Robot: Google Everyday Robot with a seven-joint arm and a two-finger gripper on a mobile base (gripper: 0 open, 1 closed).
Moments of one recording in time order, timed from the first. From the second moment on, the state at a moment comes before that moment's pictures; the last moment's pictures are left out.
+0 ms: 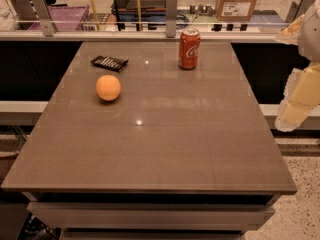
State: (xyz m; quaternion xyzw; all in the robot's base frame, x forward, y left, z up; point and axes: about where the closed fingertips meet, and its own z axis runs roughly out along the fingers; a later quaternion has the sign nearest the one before) arm 0.438 -0.211 0.996 -0.60 0.77 -0.06 0.19
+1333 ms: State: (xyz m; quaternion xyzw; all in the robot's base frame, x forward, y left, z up) arm 0.461 -0.208 1.013 -0.51 0.80 -0.03 0.30
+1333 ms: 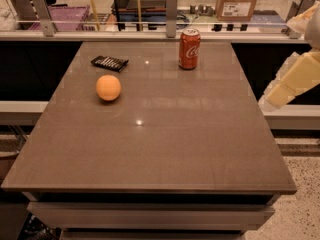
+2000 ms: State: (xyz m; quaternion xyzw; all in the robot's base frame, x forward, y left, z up) arm 0.497 -0.216 1.011 -0.39 0.82 0.04 0.42
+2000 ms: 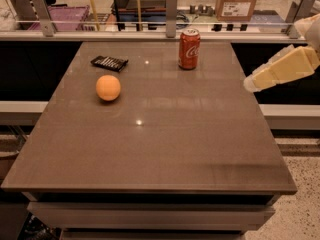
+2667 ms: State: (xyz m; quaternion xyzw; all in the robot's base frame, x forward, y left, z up) arm 0.503 -0.213 1.018 -0.38 0.82 0.04 0.44
